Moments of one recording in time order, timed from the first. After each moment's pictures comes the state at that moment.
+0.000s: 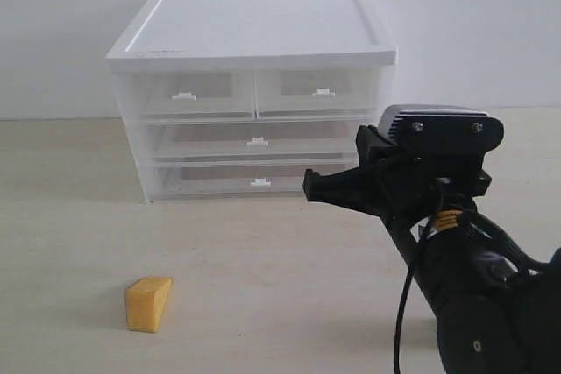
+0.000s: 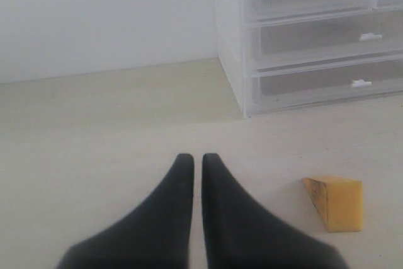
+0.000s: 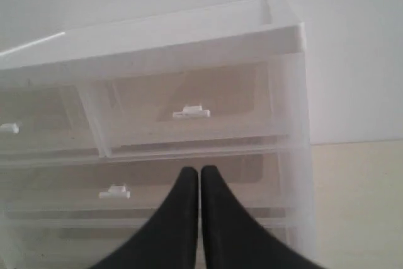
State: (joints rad) left arm -0.10 0.00 0.00 0.04 0.29 0.05; right arm 0.86 1.72 -0.54 0.67 -1.20 -0.11
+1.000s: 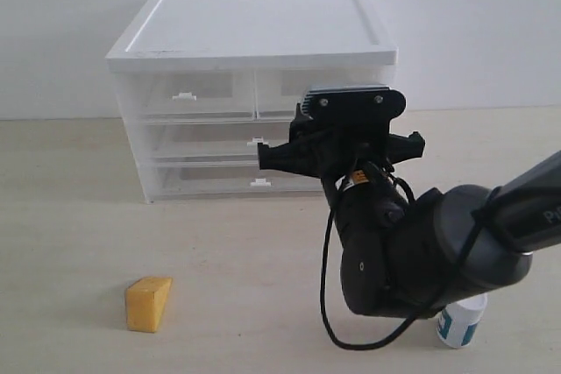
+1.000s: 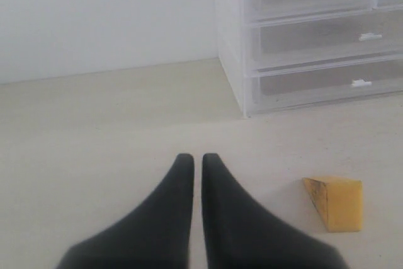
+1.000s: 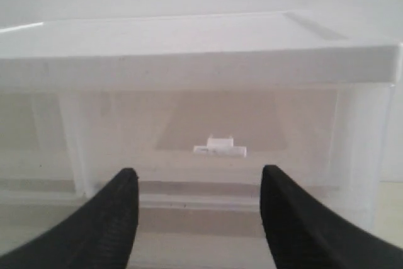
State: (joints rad) left arm -0.10 0.00 0.00 0.04 0.29 0.05; right arm 0.82 1.95 -0.86 0.71 -1.16 -0.31
